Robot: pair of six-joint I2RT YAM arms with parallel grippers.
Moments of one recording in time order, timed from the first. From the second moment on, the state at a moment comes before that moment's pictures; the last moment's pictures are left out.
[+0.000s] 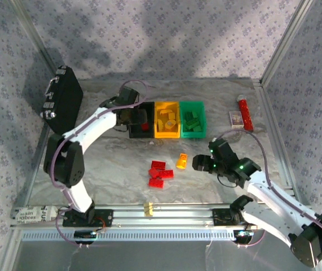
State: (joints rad) left arm -0.48 1.66 1.39 -0.68 -0.12 -0.49; right arm 0.62 0.87 0.61 -0.69 0.00 0.67
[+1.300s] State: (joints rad) left arm -0.75 0.63 0.56 -0.79 -0.24 -0.79; right arm 1.07 1.77 1.26 -0.67 0.05 0.48
